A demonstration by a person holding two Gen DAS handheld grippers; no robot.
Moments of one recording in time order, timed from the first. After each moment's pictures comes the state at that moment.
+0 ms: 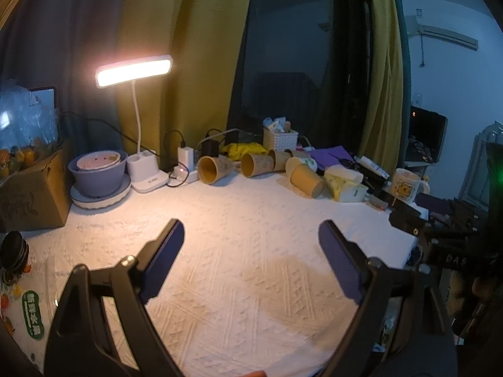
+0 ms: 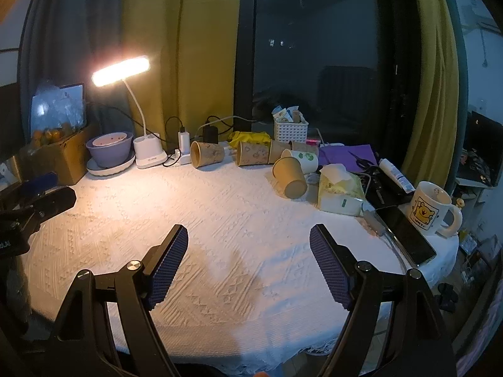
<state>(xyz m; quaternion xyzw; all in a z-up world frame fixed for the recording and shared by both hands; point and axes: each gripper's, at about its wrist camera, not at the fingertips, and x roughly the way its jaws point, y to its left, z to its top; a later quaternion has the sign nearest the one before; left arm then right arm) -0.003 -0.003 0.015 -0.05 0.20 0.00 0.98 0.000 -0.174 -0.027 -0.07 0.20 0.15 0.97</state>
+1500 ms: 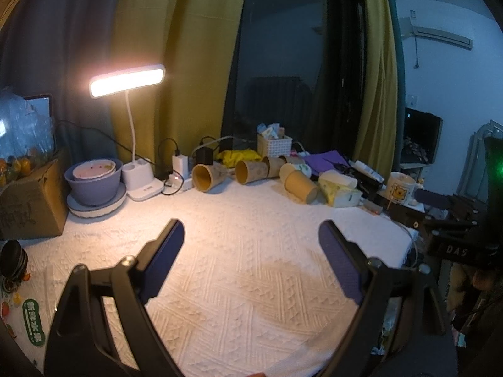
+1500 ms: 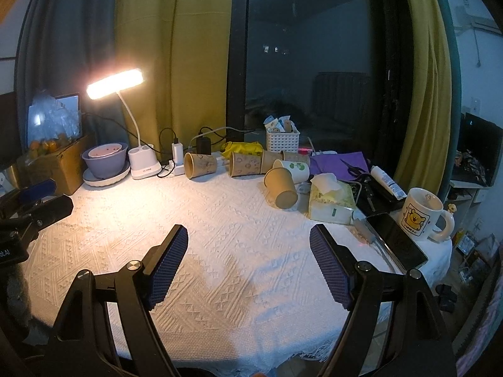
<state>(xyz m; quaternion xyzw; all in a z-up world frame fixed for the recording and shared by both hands) -0.001 -0.009 0.021 -0.05 0.19 -0.01 0.98 -0.002 -0.185 -0.015 -0.06 0.19 0.14 0.97</state>
